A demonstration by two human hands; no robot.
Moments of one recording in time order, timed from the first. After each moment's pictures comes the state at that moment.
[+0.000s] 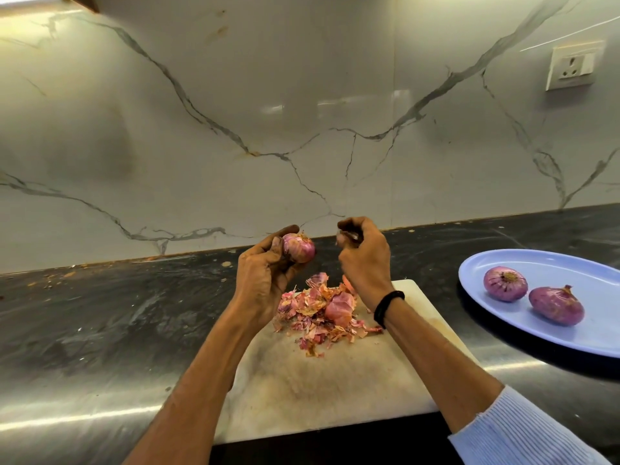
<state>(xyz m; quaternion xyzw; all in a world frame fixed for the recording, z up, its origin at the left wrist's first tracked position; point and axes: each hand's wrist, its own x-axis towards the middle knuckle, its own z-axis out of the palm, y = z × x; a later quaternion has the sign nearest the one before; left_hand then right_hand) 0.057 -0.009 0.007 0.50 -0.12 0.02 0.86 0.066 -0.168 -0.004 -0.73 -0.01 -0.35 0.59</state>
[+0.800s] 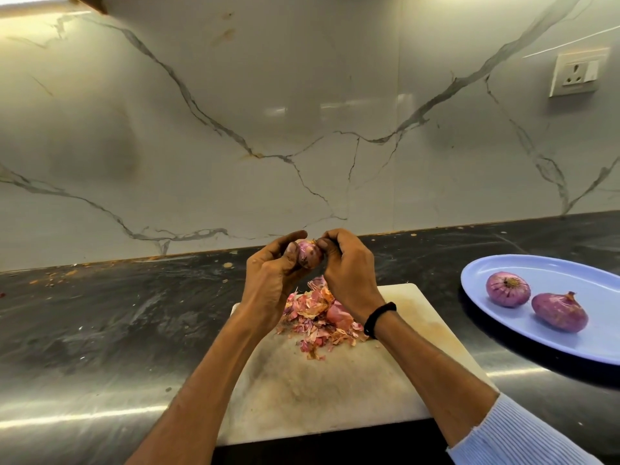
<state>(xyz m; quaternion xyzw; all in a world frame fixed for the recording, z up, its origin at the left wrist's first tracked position) 0.056 -0.013 0.001 0.55 -0.16 0.05 0.82 0.065 -0.148 -0.016 -0.77 -0.12 -0.41 0.47</state>
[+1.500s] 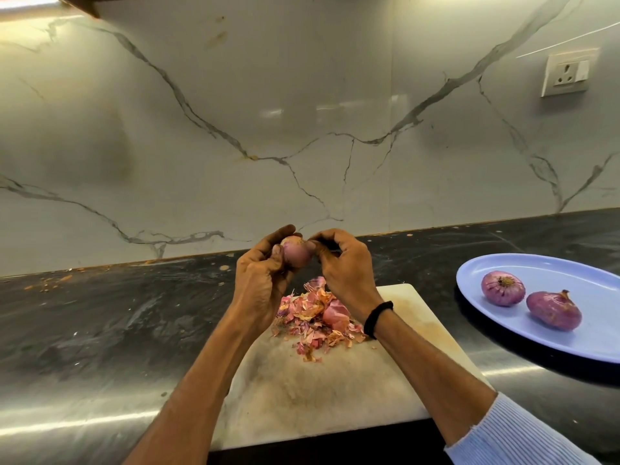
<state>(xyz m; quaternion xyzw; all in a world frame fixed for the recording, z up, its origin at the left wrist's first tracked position) 0.057 -0.011 0.006 0.49 -0.14 0.04 0.86 0.067 -0.151 -0.010 -0.74 -0.13 -0.35 0.56</state>
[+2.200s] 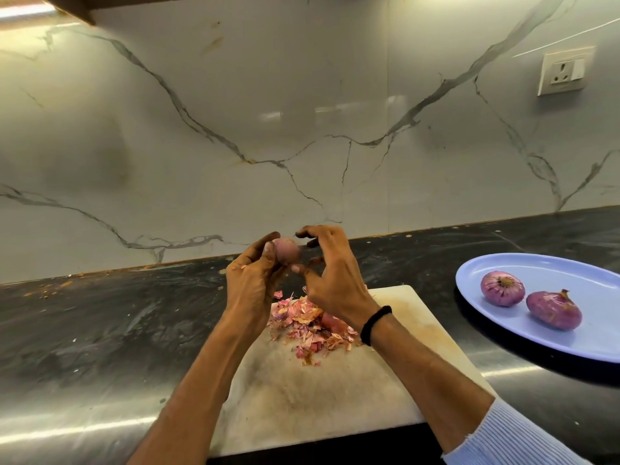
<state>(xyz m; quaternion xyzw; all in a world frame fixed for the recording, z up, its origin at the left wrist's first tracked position) 0.063 -0.005 0.002 0.50 -0.11 0.08 0.86 0.069 -0.148 -0.018 -0.78 -0.23 -0.38 0.43</state>
